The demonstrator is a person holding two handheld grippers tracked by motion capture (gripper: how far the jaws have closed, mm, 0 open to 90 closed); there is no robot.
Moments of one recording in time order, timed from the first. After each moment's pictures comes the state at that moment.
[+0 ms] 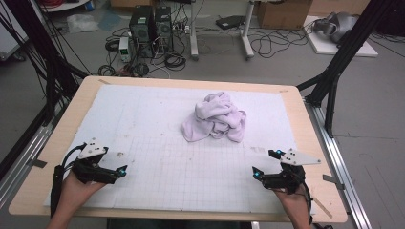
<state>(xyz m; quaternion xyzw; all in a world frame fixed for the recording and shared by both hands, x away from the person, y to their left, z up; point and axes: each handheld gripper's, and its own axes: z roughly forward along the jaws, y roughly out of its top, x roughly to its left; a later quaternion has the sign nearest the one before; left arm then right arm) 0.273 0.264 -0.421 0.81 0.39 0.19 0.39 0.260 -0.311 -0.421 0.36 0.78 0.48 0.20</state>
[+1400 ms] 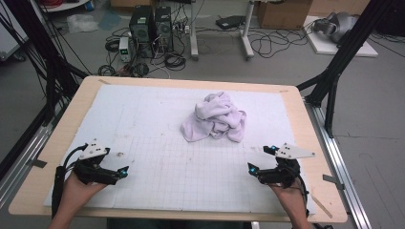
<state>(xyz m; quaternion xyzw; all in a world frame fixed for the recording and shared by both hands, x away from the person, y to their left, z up) 0.271 0.261 -0.421 0.81 0.38 0.19 0.40 0.276 -0.299 -0.416 0.34 0.79 0.48 0.18</state>
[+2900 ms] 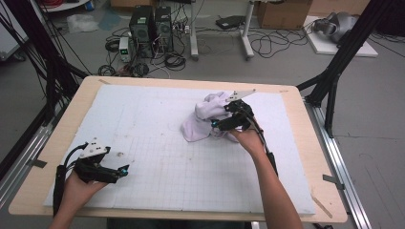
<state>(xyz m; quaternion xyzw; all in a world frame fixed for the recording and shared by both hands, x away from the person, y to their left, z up) 0.274 0.261 -0.422 0.81 0.39 0.19 0.40 0.434 -0.186 -0.377 0.31 0.85 0.41 0.14</state>
